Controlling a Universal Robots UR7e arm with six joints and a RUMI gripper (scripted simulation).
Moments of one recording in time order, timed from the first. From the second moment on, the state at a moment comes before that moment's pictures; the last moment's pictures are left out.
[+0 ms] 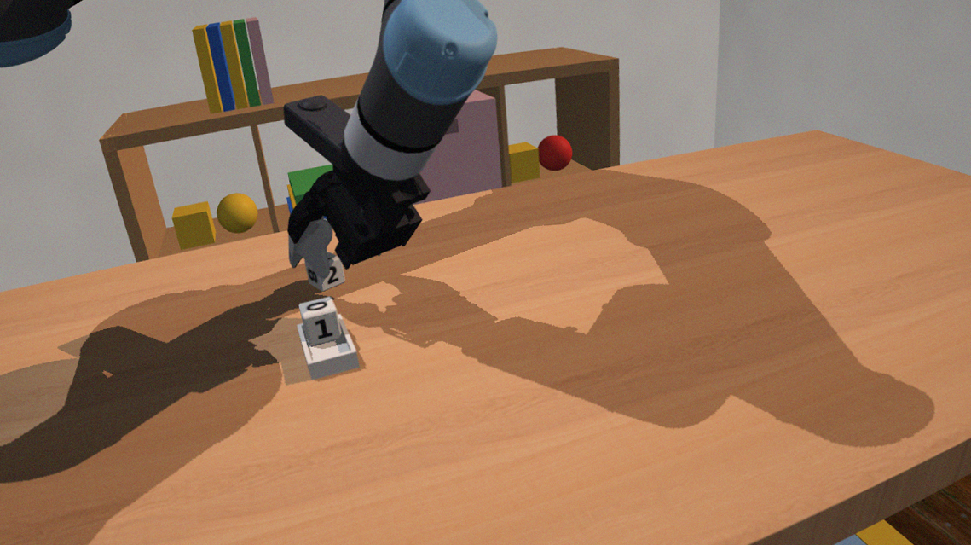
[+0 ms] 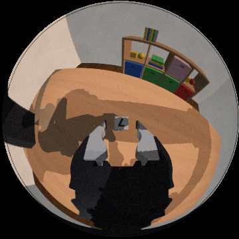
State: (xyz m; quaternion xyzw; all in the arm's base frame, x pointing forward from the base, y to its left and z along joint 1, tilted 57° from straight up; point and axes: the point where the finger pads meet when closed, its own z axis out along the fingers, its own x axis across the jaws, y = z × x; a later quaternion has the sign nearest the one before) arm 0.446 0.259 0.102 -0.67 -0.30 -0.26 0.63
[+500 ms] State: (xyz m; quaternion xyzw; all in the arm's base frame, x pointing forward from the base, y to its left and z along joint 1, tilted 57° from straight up) arm 0.426 0.232 0.124 -0.67 -0.30 -0.26 0.63
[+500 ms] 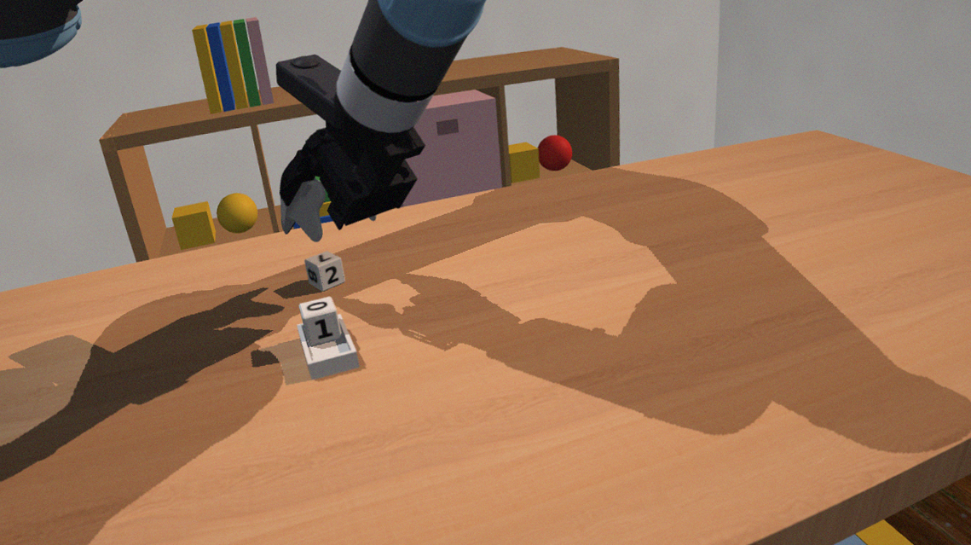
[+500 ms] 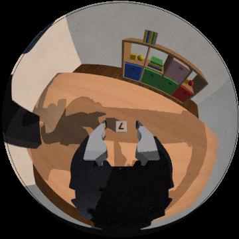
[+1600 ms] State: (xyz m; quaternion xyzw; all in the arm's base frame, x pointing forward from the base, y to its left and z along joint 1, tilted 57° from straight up) arm 0.422 0.228 0.126 -0.72 -0.28 -0.28 0.57
